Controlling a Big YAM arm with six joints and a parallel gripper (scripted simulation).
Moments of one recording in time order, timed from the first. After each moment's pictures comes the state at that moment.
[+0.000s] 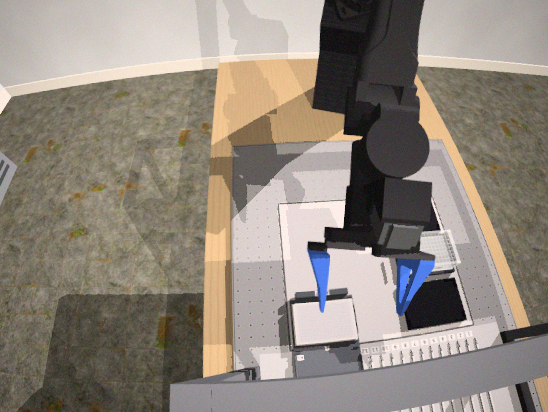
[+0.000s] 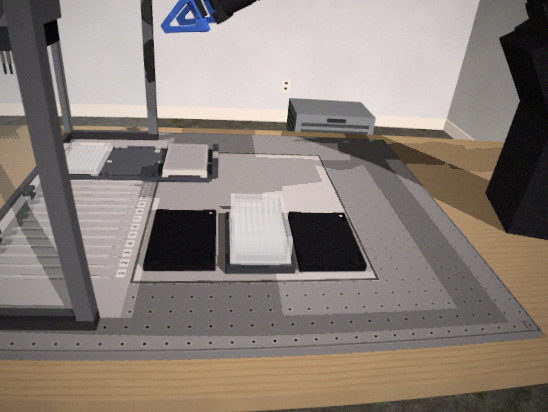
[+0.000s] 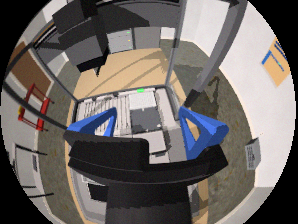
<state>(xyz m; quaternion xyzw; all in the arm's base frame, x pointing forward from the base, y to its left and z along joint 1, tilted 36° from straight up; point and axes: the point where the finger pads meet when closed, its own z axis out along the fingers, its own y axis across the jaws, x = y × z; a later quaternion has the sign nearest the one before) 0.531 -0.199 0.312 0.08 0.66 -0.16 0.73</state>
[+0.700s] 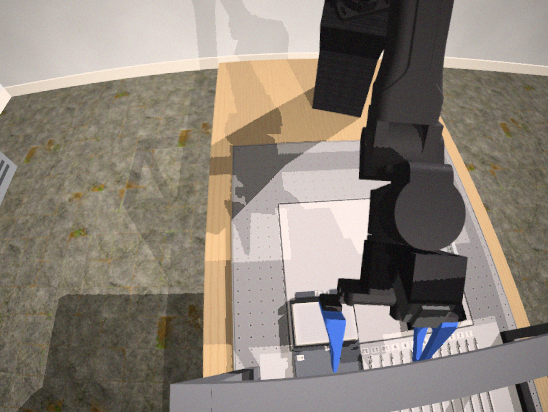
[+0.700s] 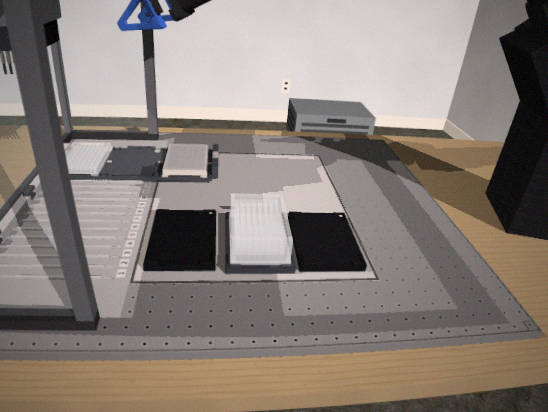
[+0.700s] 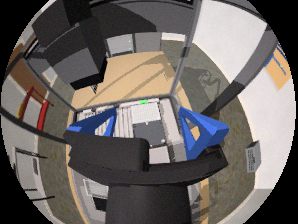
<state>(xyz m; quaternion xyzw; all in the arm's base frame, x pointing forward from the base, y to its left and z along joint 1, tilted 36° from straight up) 0.588 -0.199 0.351 0.09 0.66 -0.16 0.73</state>
